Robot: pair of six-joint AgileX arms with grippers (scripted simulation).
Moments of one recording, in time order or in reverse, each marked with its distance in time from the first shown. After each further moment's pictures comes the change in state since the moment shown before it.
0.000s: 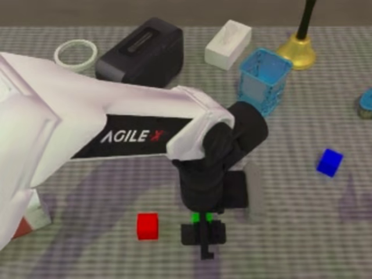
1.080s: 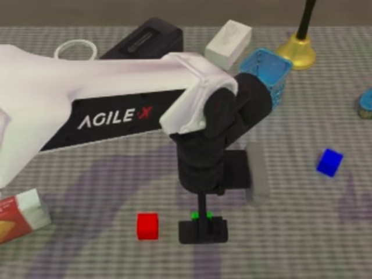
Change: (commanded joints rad) left arm 0.013 -0.067 0.113 -0.188 -0.001 0.004; right arm 0.000 0.000 0.000 0.000 0.000 0.000
